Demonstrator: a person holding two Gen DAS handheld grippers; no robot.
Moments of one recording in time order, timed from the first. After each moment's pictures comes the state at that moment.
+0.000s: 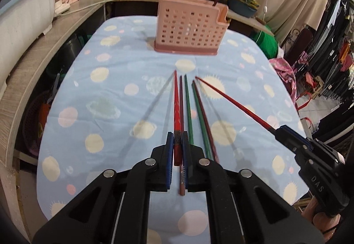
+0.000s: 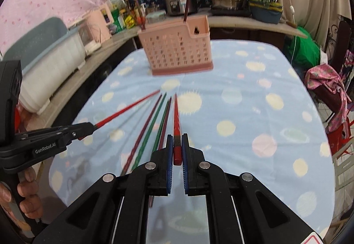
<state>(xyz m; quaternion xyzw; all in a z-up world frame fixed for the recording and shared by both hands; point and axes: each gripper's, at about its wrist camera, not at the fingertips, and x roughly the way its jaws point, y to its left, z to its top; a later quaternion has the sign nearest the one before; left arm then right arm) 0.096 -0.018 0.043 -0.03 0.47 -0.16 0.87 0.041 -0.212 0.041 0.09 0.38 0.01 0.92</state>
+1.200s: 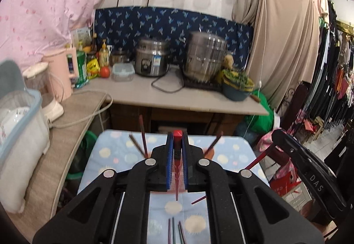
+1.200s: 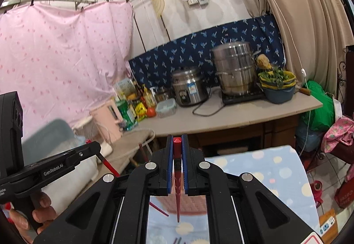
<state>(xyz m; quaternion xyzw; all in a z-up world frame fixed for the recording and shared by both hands) 0.240 -0.062 0.248 -0.04 0.27 -0.16 0.95 0.197 -0.271 0.227 0.15 0.16 0.03 0.98</state>
